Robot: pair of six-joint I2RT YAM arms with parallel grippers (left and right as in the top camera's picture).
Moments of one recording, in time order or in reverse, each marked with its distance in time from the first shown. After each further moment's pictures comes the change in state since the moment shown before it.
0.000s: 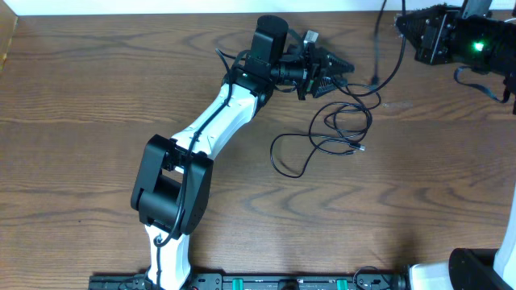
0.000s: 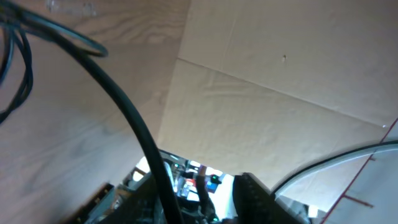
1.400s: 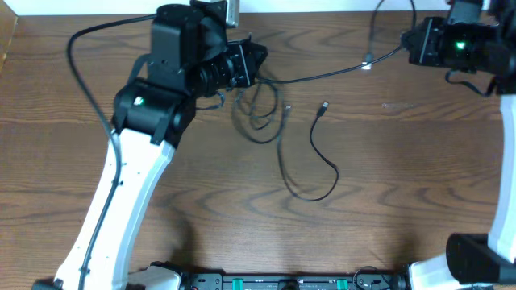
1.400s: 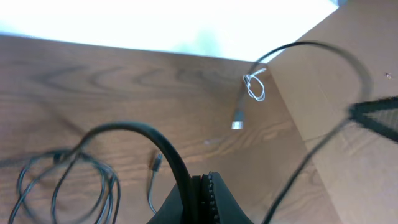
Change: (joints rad) left arm 0.157 -0.598 0.031 -0.750 -0.598 1.046; right arm 0.000 0.086 -0.042 -0.093 0.197 0.008
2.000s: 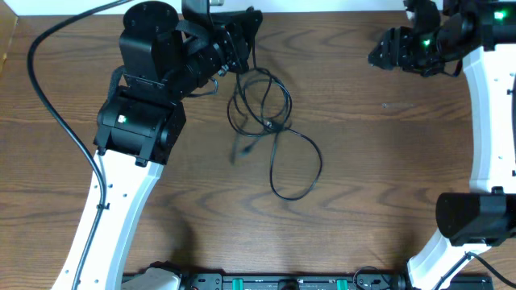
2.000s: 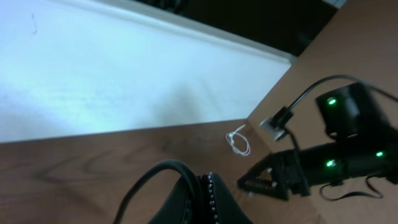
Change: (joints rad) left arm 0.001 -0.062 0.000 0.265 -0.031 0.013; right arm 0.013 0.212 -0.011 -0.078 -0.011 -0.079
